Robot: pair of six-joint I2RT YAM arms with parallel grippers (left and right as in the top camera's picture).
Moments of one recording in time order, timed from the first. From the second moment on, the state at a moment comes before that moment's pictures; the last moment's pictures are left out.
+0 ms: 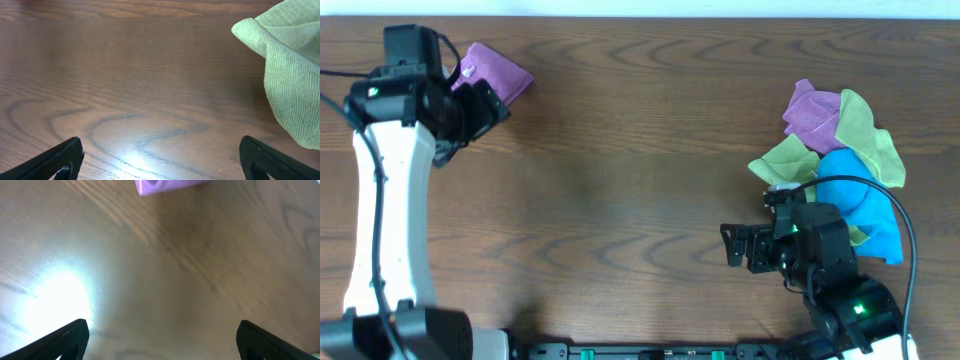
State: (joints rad) left arm 0.12 1.58 1.63 -1.24 0.10 -0.50; right arm 0.32 0.72 0.63 -0.74 -0.10 0.31
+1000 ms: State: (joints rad) left arm 0.12 0.78 1.24 -1.34 -0.02 -0.38; right arm 0.32 0.72 0.62 -0.74 -0.10 0.31
